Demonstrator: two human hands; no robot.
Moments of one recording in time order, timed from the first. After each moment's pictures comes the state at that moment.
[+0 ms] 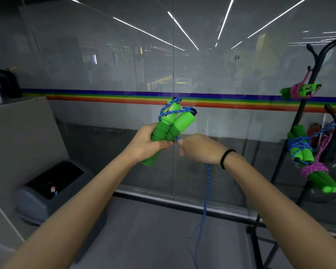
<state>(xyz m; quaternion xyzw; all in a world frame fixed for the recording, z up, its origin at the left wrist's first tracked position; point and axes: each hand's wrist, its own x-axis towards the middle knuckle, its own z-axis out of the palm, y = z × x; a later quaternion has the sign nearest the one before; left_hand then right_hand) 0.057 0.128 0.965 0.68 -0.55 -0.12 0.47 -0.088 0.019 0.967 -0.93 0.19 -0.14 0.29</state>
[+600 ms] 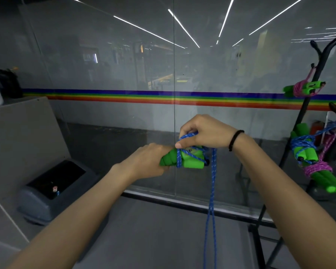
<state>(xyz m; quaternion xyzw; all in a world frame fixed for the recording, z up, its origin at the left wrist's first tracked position) 0.053 0.138 0.949 0.73 -0.67 0.01 0.13 -0.091 0.016 1.011 -0.96 0.09 -0.14 0.21</state>
